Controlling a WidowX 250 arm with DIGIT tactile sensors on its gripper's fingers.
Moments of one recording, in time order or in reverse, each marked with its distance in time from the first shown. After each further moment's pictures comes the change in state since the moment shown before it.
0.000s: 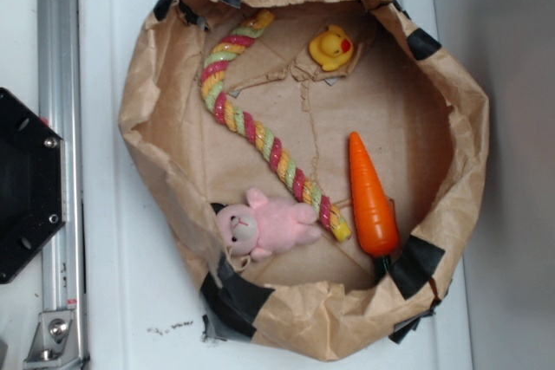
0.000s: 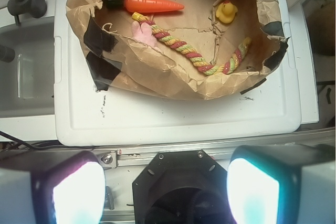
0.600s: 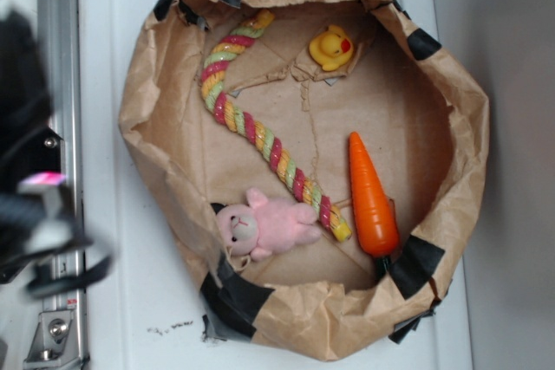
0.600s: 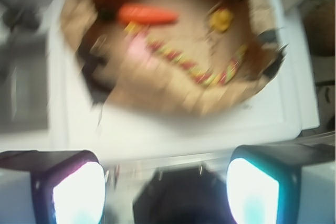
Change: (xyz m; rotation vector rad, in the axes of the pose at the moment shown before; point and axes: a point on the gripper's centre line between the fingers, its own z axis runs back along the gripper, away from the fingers) arm 0.040 0.022 -0.019 0.045 -0.054 0.198
